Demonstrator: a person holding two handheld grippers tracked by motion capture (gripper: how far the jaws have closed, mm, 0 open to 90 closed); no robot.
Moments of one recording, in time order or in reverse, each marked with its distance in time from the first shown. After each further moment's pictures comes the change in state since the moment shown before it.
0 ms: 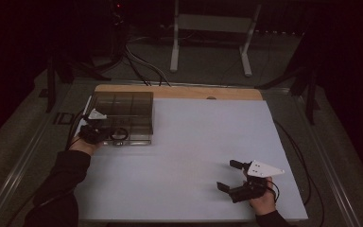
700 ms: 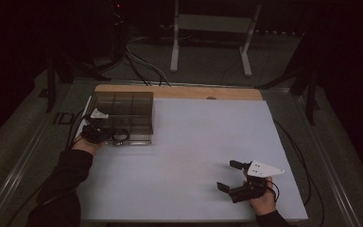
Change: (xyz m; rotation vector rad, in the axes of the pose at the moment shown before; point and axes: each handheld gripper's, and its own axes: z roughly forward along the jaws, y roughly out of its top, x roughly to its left) left arm 0.000 0.002 0.006 0.006 0.002 -0.034; right arm 0.000 0.000 0.000 0.005 0.002 0.001
